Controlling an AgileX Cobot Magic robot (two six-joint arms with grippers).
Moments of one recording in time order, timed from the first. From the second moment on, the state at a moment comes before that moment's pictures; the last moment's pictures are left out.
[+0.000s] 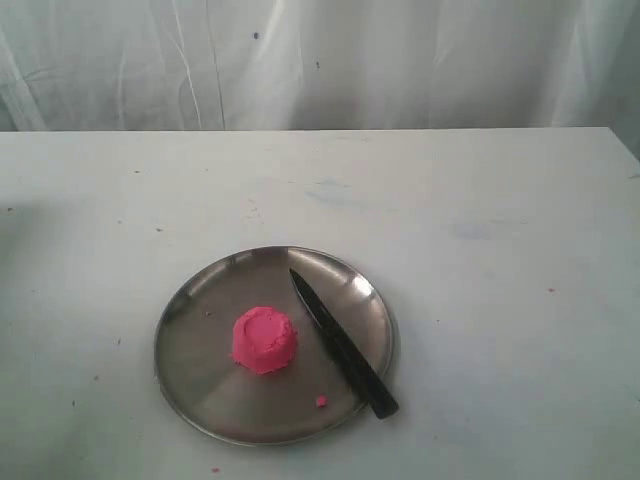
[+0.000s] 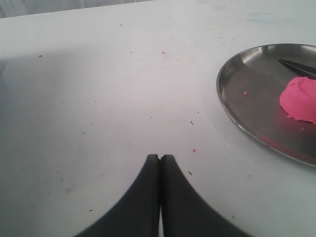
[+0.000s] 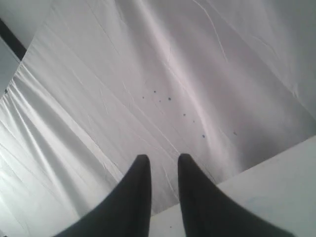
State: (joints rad) left arm -0.05 0.01 0.02 -0.11 0.40 0.13; right arm 0.31 0.01 -0.05 -0.11 -0.18 0.78
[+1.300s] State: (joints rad) left arm -0.04 0.01 0.02 -0.11 0.40 0.13; right arm 0.31 1.58 -0.81 0.97 0.77 -0.92
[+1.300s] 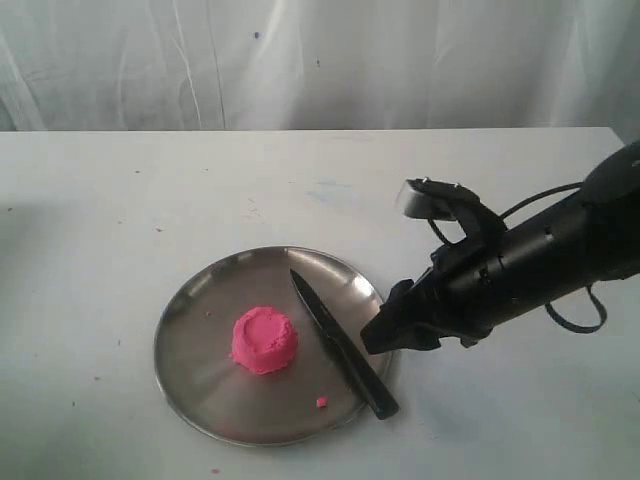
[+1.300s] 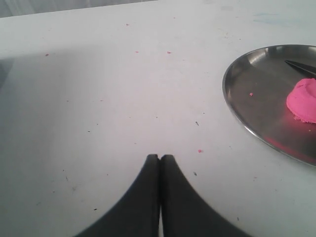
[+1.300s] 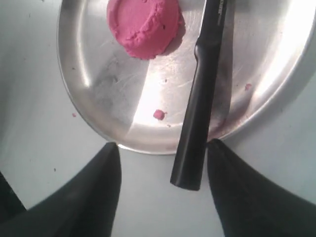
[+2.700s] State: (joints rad) left arm -0.04 0.01 0.02 -0.11 0.40 0.13; right arm 0.34 2.00 -1.05 0.96 0.85 -0.97
